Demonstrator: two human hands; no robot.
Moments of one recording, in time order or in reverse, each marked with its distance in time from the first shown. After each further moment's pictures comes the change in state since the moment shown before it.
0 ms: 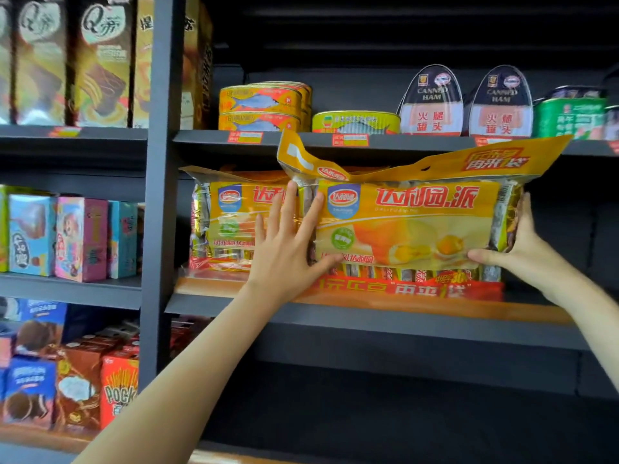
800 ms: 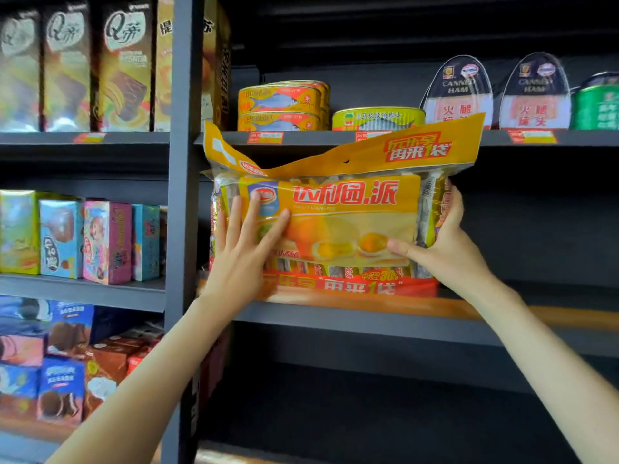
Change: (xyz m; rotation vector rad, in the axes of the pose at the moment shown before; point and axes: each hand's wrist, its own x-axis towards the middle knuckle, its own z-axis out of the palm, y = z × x) left_hand -0.030 -0.086 -0.021 0.241 0.080 0.123; right_hand -0.019 -0.065 0.110 -0.052 0.000 -0.253
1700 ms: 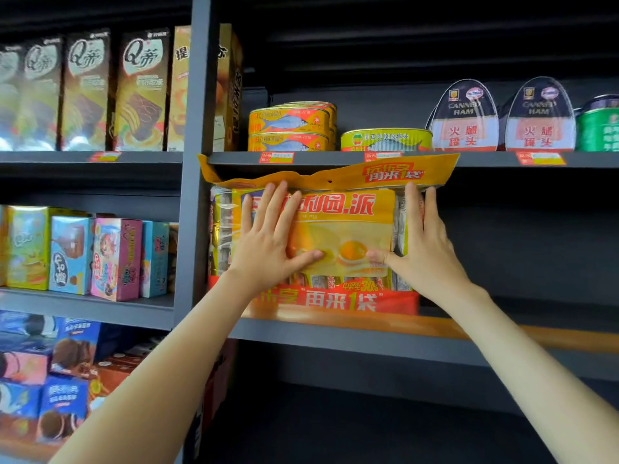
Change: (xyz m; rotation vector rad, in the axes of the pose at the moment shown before) left_hand 0.052 0.001 0.002 -0.137 -0.026 -0.048; right_hand 0.019 -0.026 0.026 -0.365 0.019 -0.240
